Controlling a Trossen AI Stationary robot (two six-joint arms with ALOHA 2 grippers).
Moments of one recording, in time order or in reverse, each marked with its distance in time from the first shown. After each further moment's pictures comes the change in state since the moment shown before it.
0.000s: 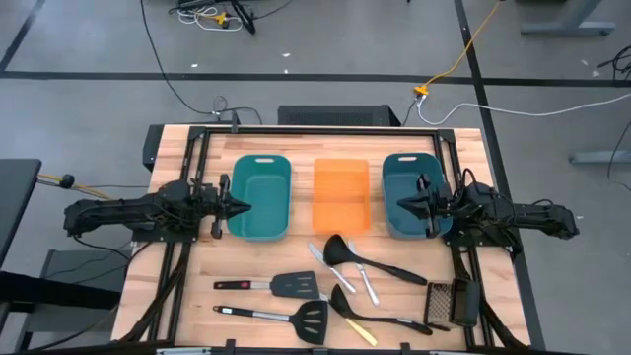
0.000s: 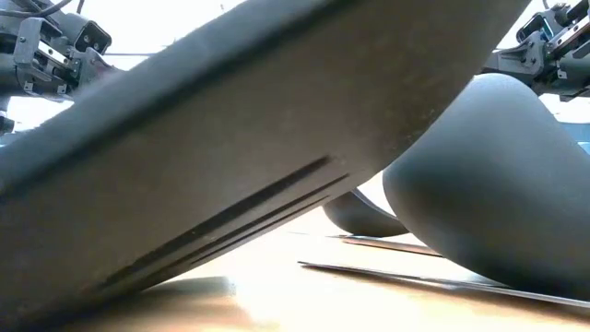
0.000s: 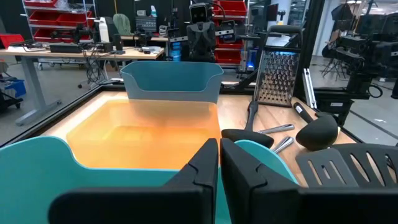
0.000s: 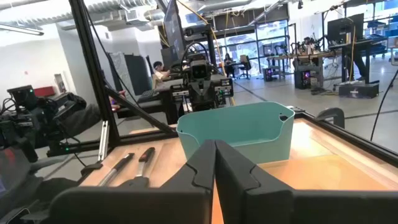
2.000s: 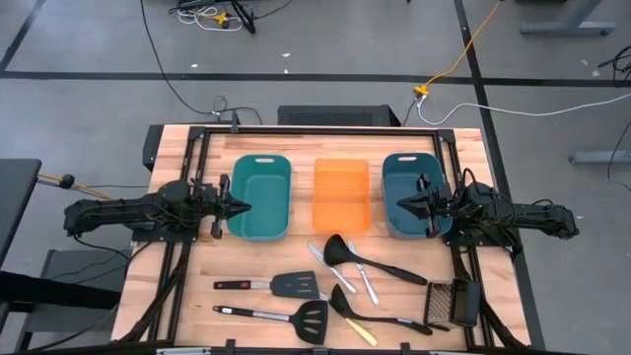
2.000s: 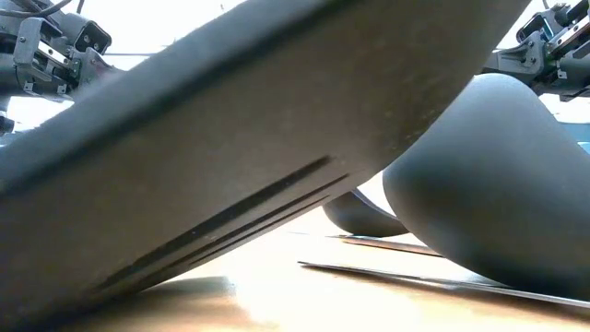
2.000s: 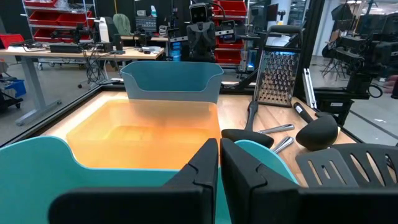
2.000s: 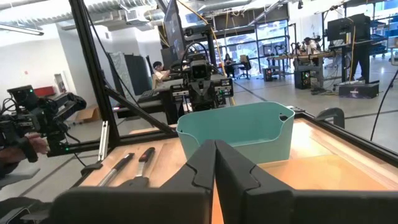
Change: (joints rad) left arm 0.000 0.000 0.000 0.000 0.000 0.000; right arm 0.000 0.000 0.000 0.000 0.000 0.000
